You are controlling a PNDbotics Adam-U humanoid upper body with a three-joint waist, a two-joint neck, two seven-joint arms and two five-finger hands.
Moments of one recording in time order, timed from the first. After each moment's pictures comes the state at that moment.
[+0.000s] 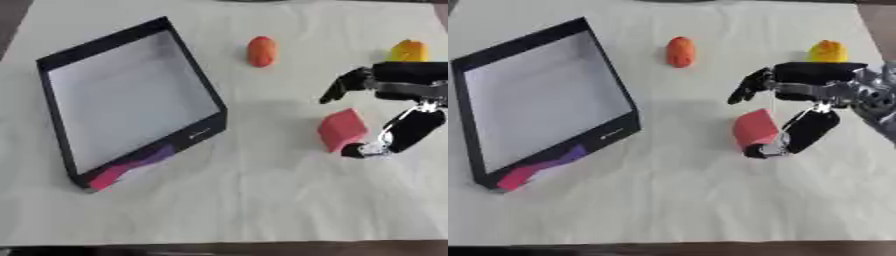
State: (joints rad) left arm -0.28 0.35 0.04 -1.85 0.25 0.00 0.50; right arm -0.25 -1.03 0.19 -1.98 0.31 0.00 0.62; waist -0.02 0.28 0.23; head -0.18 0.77
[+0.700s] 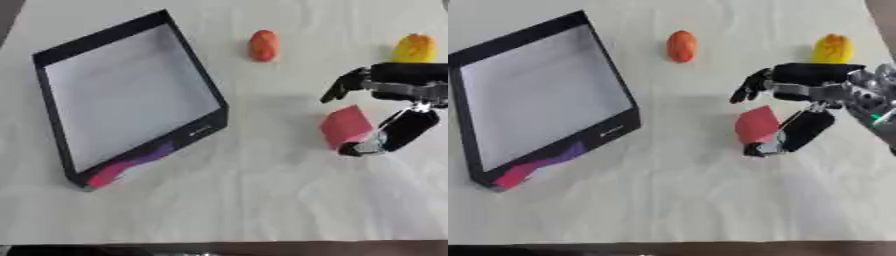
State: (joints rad) left arm -0.28 0.35 0.04 -1.85 0.25 0.00 0.50; right arm -0.25 -1.03 0.20 -1.94 0.37 0.02 0.64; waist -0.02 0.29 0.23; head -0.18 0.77
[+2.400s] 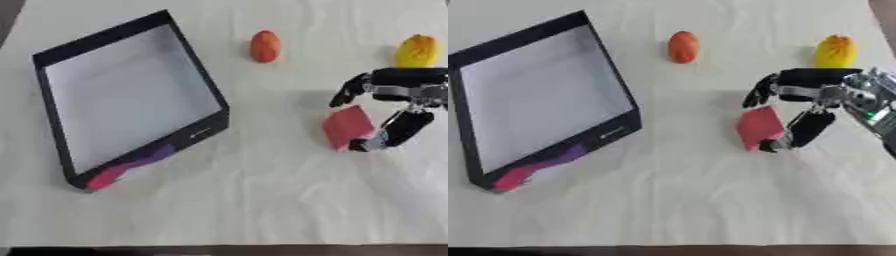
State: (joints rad) left arm -0.28 0.34 0.04 -1.85 0.25 0.00 0.50; right arm -0.27 -1.00 0.22 -1.81 0.41 -0.03 0.65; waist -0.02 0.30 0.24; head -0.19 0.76
